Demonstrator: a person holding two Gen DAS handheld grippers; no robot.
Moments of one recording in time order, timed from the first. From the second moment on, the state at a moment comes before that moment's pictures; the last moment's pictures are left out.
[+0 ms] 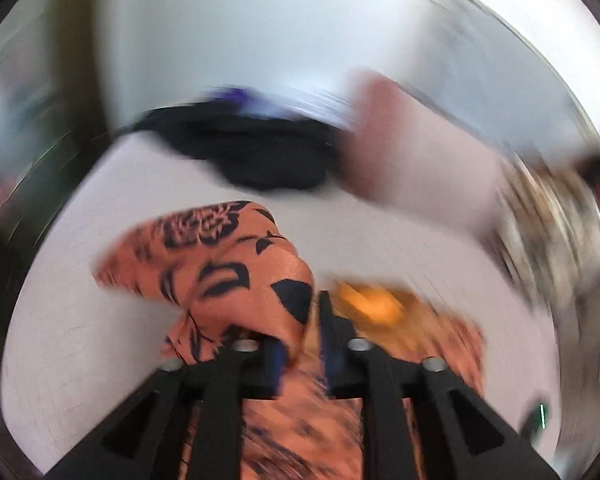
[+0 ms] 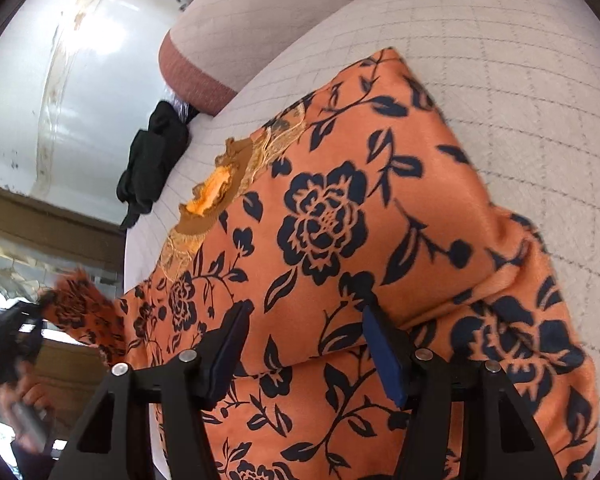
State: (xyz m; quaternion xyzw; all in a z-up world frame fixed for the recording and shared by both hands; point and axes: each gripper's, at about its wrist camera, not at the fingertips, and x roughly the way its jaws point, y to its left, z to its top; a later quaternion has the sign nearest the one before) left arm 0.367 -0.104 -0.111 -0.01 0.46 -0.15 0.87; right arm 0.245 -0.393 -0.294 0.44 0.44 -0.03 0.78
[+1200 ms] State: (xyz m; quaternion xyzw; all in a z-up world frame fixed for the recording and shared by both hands) left arm 0.347 0.000 -0.289 -0.11 0.50 -0.01 0.86; right arm 0.380 -0.310 -0.207 0.22 0.40 -0.02 0.89
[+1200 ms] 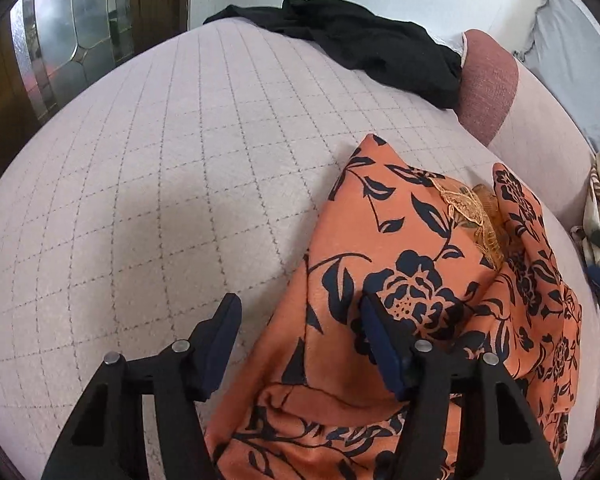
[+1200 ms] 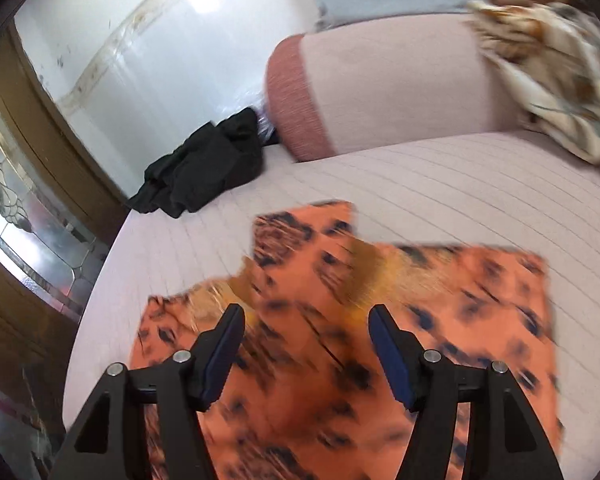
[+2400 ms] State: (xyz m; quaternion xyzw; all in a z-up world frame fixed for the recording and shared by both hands) left arm 0.347 -0.002 -0.293 -0.10 0.50 0.01 0.86; right arm 0.260 -0.452 -0.232 0.42 0.28 -0.02 0.87
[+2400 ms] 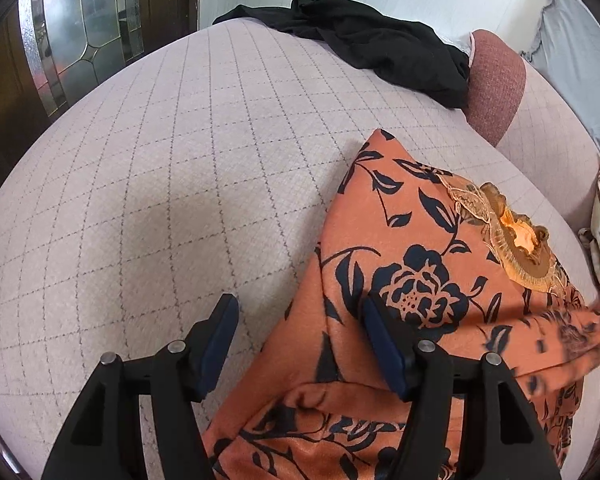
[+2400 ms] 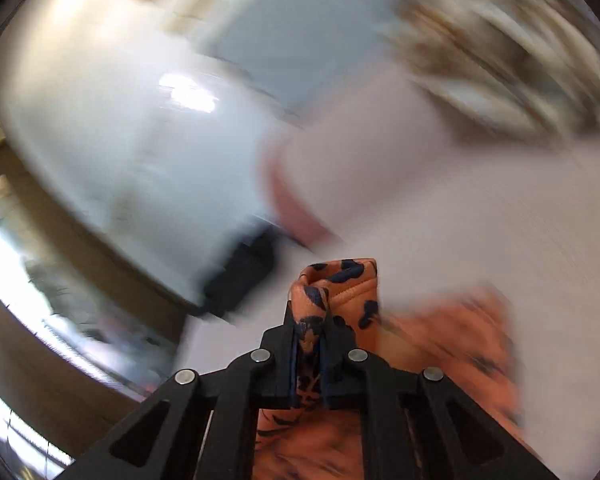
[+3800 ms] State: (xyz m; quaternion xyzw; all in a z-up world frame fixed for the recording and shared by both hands) left arm 0.200 0.054 -0.244 0.00 0.44 -0.04 0.90; right arm 0.071 -0.432 -0.227 0.28 0.46 -0.08 0.84
